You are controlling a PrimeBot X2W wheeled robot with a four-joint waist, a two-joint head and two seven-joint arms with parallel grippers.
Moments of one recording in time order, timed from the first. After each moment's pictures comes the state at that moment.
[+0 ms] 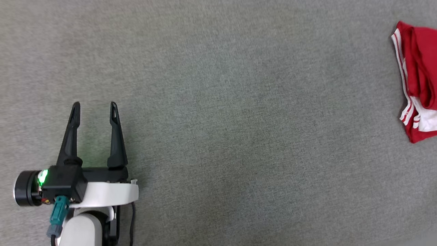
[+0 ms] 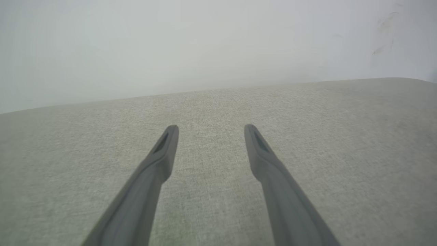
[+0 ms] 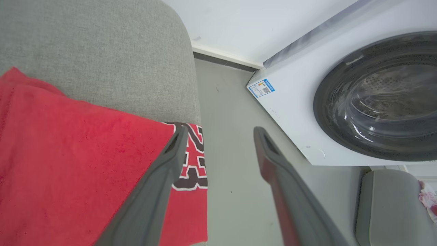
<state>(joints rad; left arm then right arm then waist) -0.14 0.09 0.03 -0.14 -0.02 0.03 -0.26 -1.00 -0.83 0.41 0.80 0.41 0.13 0.23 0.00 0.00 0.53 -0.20</state>
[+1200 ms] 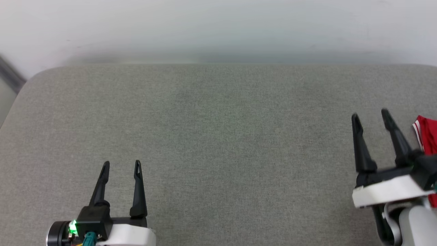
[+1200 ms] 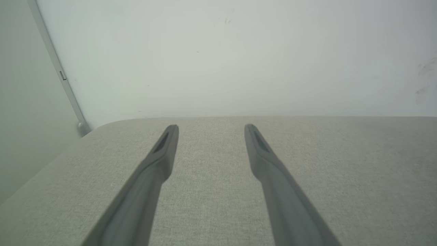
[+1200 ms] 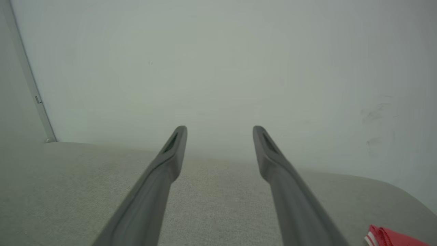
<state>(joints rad) 0.06 0.05 -0.03 -0.06 -0.05 0.06 -0.26 -0.20 -0.16 0.00 0.09 0.17 0.13 -0.26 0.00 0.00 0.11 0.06</state>
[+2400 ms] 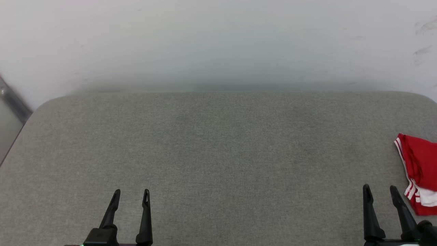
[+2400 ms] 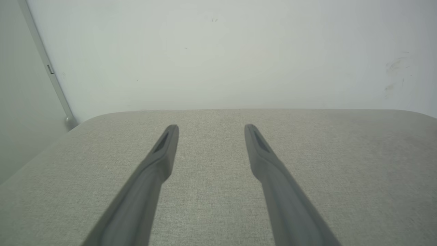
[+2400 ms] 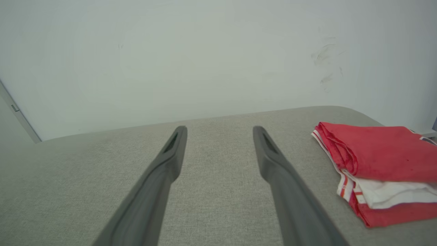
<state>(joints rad) 0.18 0.05 -0.05 -0.03 -0.07 0.01 -0.26 0.17 -0.05 -0.10 0.00 0.21 0.13 -0.26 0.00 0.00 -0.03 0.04</state>
